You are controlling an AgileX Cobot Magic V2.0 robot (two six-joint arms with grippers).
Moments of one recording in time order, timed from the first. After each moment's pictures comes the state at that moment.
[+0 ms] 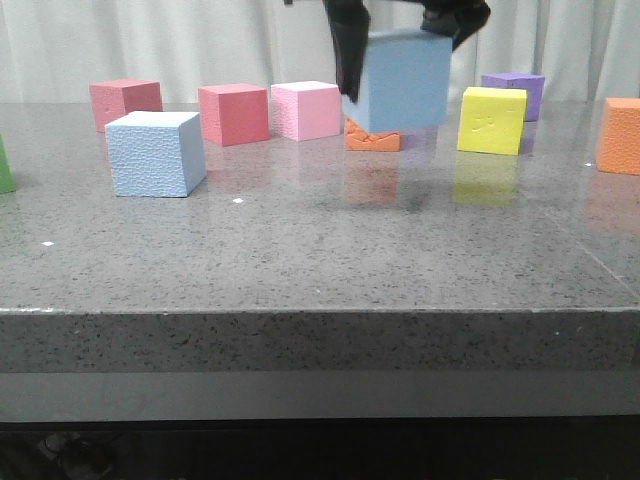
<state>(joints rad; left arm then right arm) -0.21 0.54 -0.67 0.05 0.62 -0.01 0.62 1.75 -1.63 -0.28 0.93 0.57</state>
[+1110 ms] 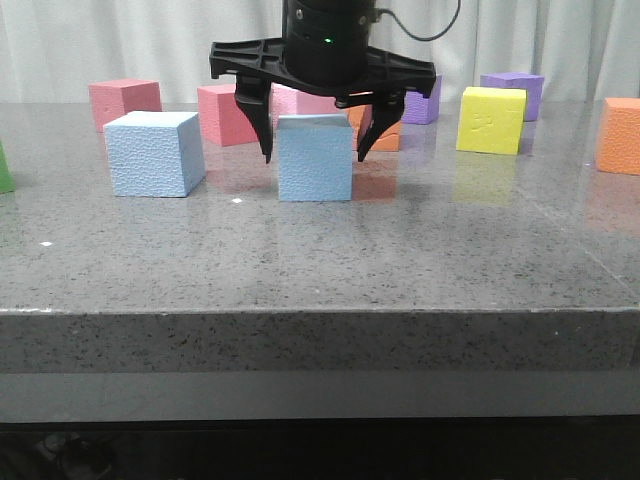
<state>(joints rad) -0.21 0.54 -0.67 0.05 0.62 -0.01 0.67 2.01 -1.78 -0.32 0.88 0.90</state>
